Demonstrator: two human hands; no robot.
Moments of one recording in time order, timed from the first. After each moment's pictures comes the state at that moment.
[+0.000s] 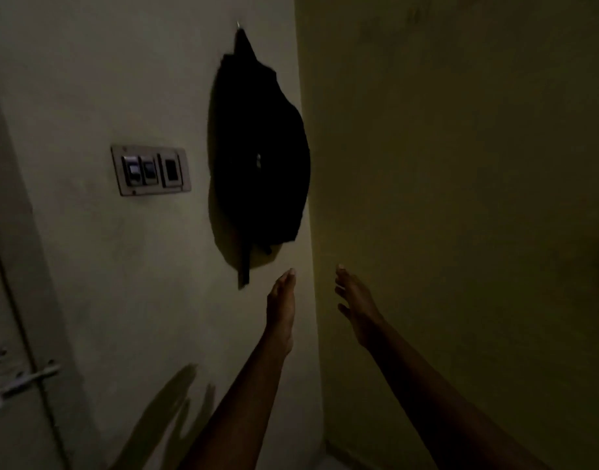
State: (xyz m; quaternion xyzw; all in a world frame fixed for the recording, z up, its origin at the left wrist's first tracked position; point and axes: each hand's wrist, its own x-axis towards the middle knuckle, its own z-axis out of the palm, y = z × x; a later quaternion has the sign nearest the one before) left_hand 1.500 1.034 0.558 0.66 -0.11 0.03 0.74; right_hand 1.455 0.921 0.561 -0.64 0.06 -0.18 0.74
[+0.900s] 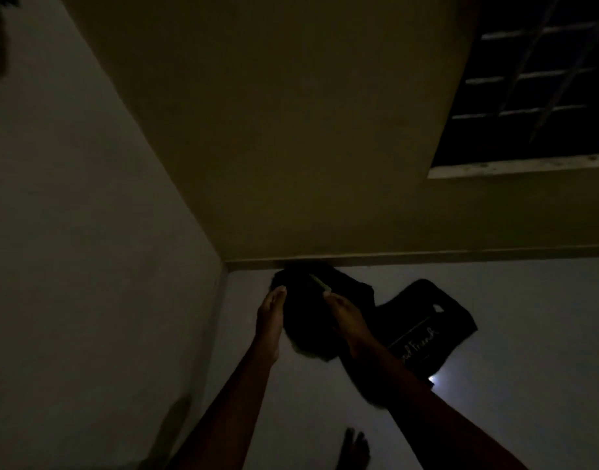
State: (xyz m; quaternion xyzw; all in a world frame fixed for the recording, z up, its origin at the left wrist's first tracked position) left_hand 1.445 1.012 0.225 0.72 -0.06 -0.41 0.55; right_hand 1.341 0.926 0.192 -0.47 0.51 -0.12 0.71
